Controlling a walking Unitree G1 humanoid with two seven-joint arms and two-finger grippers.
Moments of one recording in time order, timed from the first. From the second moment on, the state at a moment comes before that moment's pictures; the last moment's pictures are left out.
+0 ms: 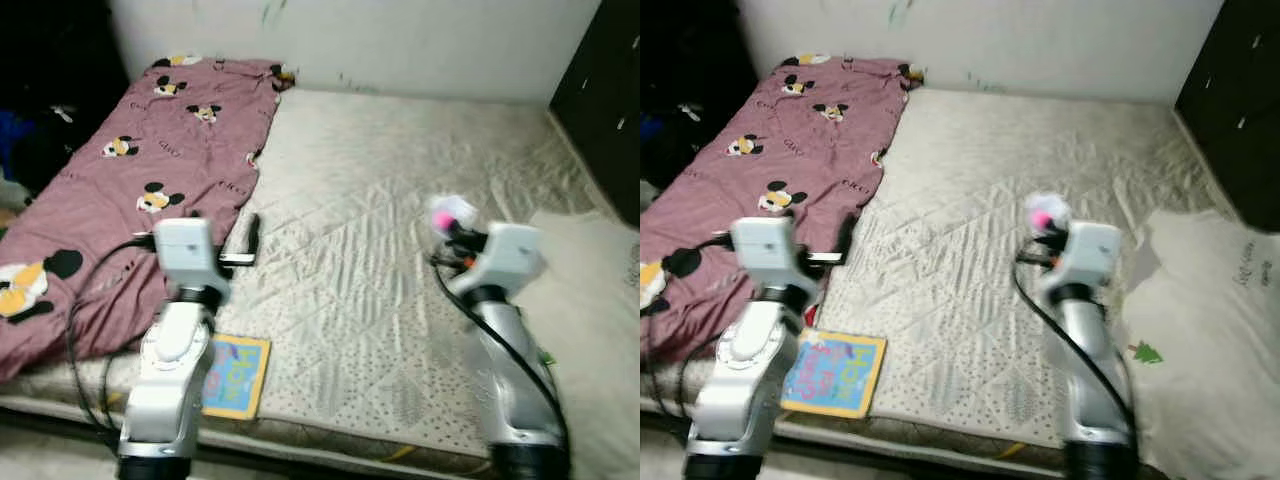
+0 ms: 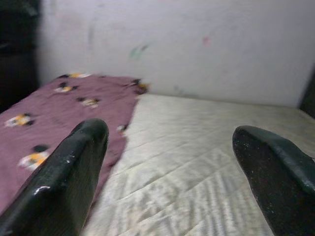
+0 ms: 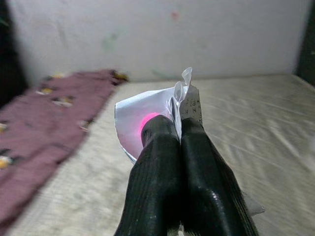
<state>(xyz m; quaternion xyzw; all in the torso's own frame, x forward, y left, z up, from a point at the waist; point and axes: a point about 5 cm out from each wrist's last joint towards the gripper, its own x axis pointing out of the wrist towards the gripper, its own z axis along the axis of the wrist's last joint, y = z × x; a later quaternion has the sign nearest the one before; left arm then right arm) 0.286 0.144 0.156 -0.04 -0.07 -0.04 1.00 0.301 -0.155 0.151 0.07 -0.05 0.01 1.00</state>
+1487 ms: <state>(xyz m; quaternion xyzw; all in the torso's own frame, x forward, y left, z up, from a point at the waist) 0.281 0.133 0.156 -0.08 -0.06 -0.06 0.99 0.298 -0.152 0.135 0.06 0.00 0.03 1.00</state>
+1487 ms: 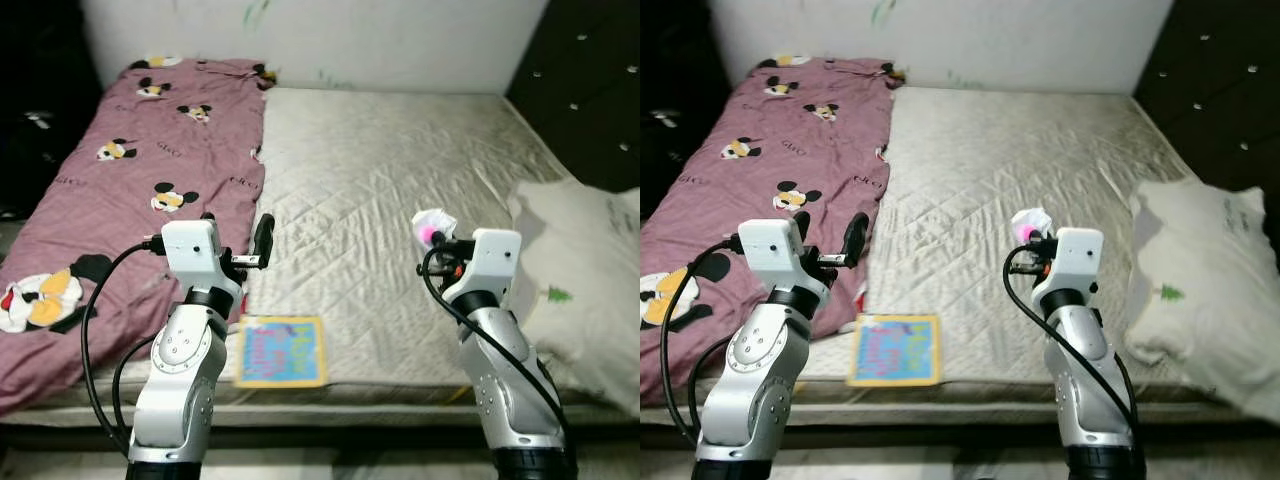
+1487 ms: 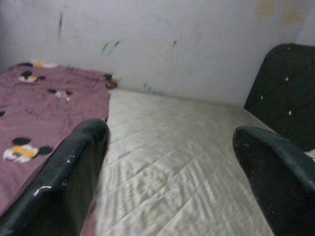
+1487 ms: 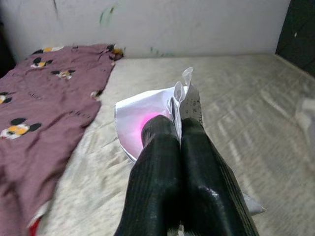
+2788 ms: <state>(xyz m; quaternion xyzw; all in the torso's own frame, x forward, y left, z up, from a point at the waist) 0.276 0.128 0.159 -0.11 -0.07 -0.10 0.99 0.300 -0.143 0.135 0.04 0.00 0.04 1.00</state>
